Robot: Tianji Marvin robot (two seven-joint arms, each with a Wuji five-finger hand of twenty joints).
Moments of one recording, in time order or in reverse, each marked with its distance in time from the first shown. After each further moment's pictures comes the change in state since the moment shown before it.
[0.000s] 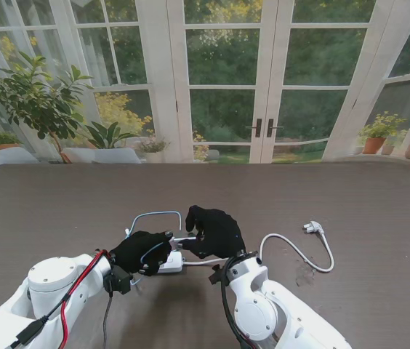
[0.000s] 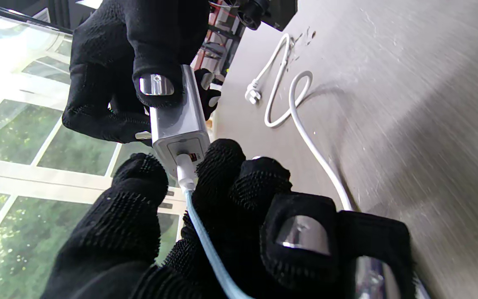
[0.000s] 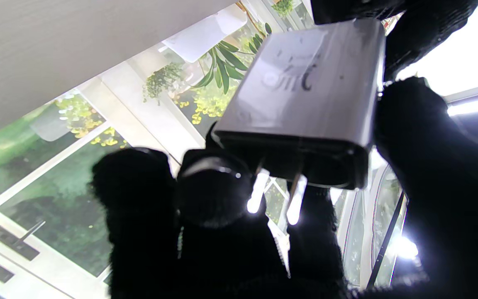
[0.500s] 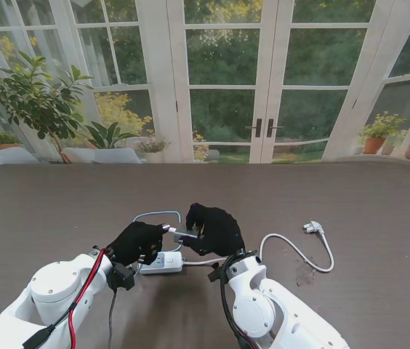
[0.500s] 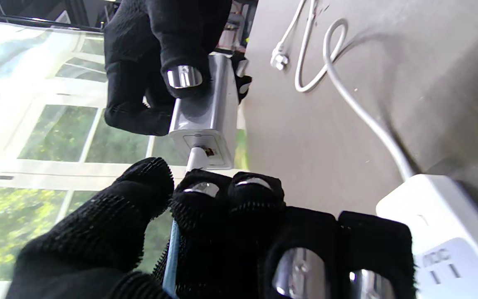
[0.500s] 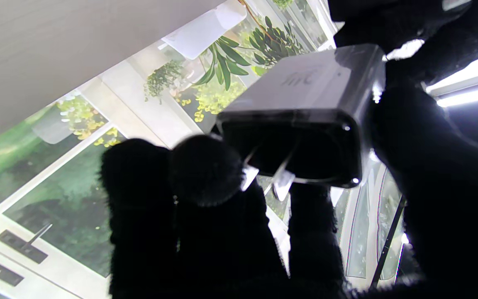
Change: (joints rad) left arm 0.015 -0.002 0.025 -0.017 0.049 -0.181 0.126; right arm 0.025 -0.017 -0.012 0.054 0.030 -0.027 -0.033; left_hand -0.152 -0.097 0.384 0.041 0.124 -0.070 0.411 0.115 0.014 -0.037 0.301 -0.203 0.014 0.009 0.149 0.000 0.002 0.019 0.003 0.198; right_hand 0.000 0.030 0.000 0.000 -0.033 -0.006 0.000 0.000 -0.029 -0.008 -0.004 -0.025 -0.006 0.039 -0.123 -0.040 -0.077 0.000 -0.045 0.000
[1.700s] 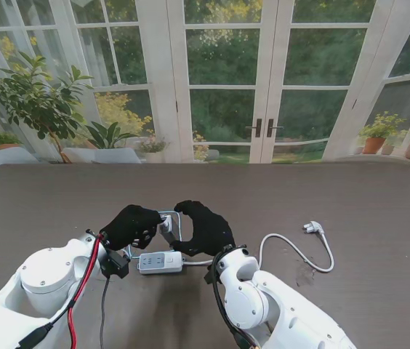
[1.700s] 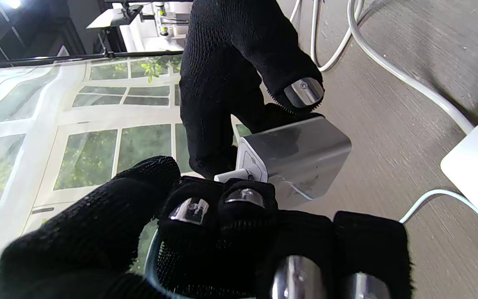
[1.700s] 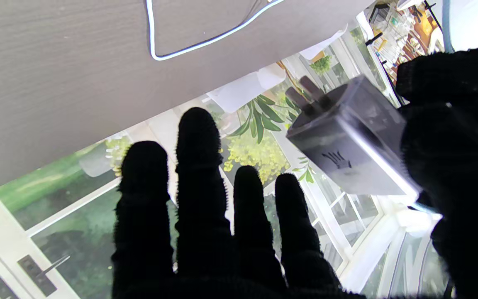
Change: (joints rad) left arm -0.019 0.013 -0.040 -0.083 0.128 -0.010 -0.032; right arm 0.059 0.031 -0.077 -0.073 0.000 0.266 0.215; left_hand -0.031 -0.066 0.124 0.129 0.027 -0.052 0.133 0.013 0.001 -0.043 0.118 -0.038 0.000 -0.033 0.043 0.000 0.001 -0.038 0.001 0.059; right_hand -0.184 0.057 -0.007 0.234 -0.438 0.192 -0.566 0.015 -0.628 -0.126 -0.080 -0.319 -0.399 0.108 -0.374 -0.142 -0.440 0.064 -0.184 0.017
